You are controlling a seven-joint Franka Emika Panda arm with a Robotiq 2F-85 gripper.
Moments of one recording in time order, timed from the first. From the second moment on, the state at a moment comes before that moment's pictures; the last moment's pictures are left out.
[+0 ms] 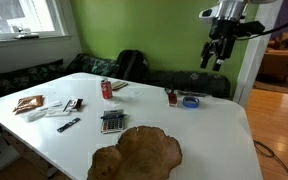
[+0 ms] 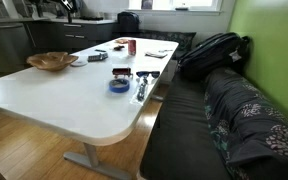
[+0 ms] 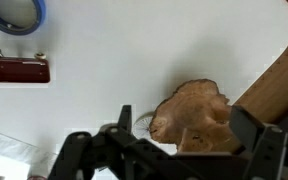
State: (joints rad) arm 0.52 -0.24 -0.45 -2.46 0.32 2.27 -1.05
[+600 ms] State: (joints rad) arm 0.39 0.25 -0.41 -2.19 0.76 1.99 -1.41
